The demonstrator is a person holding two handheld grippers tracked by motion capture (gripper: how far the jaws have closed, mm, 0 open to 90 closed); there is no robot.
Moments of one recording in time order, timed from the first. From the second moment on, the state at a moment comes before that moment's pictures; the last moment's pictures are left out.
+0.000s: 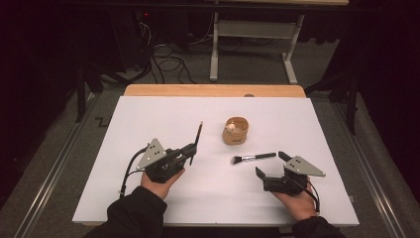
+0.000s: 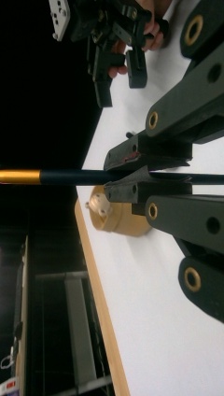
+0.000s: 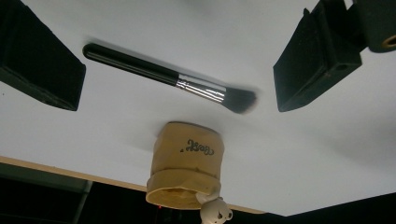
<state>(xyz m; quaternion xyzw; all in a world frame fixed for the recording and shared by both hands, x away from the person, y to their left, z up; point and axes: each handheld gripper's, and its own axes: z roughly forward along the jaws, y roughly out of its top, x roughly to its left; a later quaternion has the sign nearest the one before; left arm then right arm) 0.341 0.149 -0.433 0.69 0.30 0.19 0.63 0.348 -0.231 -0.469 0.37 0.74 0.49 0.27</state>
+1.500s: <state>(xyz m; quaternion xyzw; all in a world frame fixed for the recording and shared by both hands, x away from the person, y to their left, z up) 0.339 0.147 -0.447 0.67 0.31 0.18 0.65 0.366 -0.155 -0.407 0.31 0.74 0.54 0.25</state>
